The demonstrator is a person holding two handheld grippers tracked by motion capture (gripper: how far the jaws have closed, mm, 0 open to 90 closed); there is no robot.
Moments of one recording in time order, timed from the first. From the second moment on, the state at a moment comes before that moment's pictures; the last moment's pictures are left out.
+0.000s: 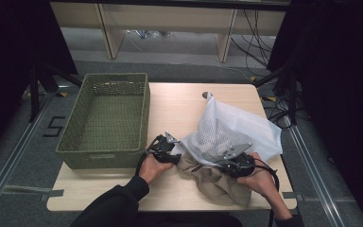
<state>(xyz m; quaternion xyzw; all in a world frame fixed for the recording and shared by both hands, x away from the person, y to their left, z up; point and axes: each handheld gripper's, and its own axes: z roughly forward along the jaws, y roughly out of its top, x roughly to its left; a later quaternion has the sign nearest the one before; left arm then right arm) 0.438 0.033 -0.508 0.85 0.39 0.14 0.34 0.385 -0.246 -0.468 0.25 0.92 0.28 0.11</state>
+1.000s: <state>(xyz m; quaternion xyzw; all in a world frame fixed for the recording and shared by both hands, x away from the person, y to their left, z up) 0.367 0.044 -0.503 0.90 0.25 0.10 0.34 0.425 -0.198 -0.476 0.27 0.90 0.30 0.16</state>
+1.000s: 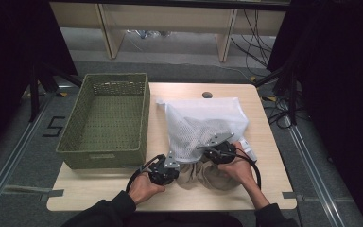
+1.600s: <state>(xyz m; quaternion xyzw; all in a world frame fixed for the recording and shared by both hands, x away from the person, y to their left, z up) 0.335 0.053 -0.502 0.92 0.21 0.08 0.33 0.473 -0.160 -0.479 0.30 0.89 0.31 0.15</state>
